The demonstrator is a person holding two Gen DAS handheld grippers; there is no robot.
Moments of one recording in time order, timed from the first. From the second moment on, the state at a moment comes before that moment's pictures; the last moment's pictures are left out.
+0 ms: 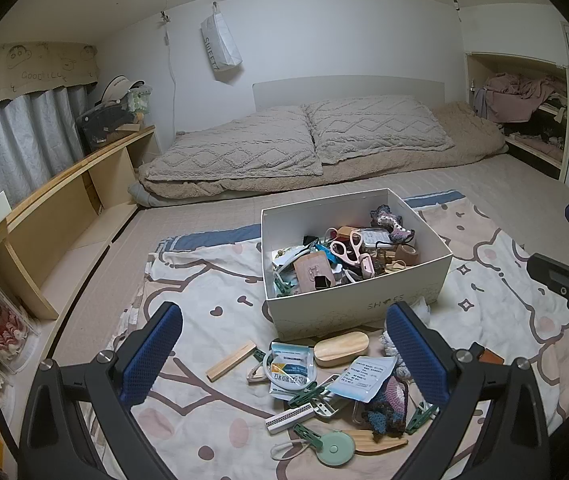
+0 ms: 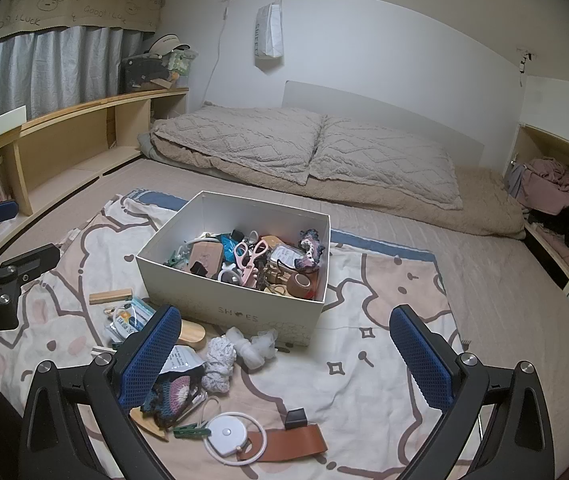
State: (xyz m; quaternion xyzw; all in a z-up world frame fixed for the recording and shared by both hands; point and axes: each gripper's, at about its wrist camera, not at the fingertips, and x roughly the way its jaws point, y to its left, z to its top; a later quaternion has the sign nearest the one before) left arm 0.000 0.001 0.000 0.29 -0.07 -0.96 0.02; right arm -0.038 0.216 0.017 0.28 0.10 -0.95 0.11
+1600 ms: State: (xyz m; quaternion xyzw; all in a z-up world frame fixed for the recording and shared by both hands) left arm 0.051 -0.017 0.033 0.24 -0.07 -0.97 0.06; right arm 0.013 0.253 0.032 0.28 0.11 -0.95 0.13
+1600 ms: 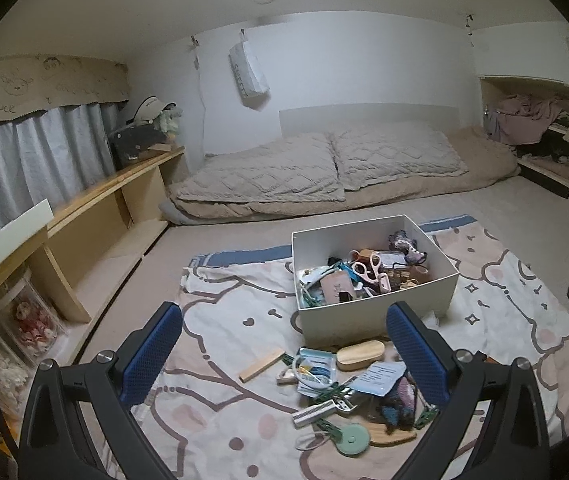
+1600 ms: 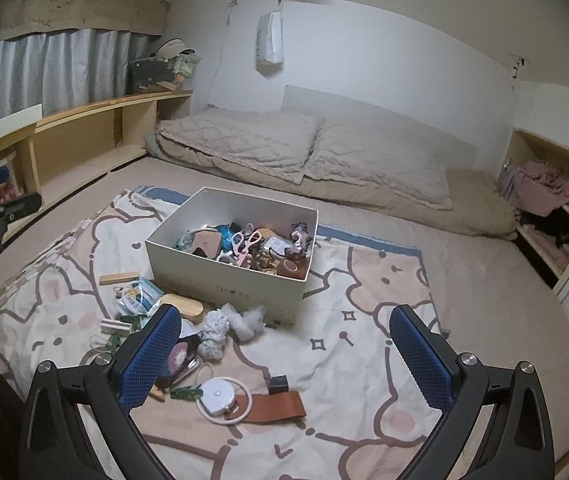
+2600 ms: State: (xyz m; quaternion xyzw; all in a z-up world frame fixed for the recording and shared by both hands) left arm -0.012 -0.113 -0.084 0.30 -0.06 -0.95 0.01; right arm -0.052 0.334 -0.066 0.39 0.05 -0.91 0.15
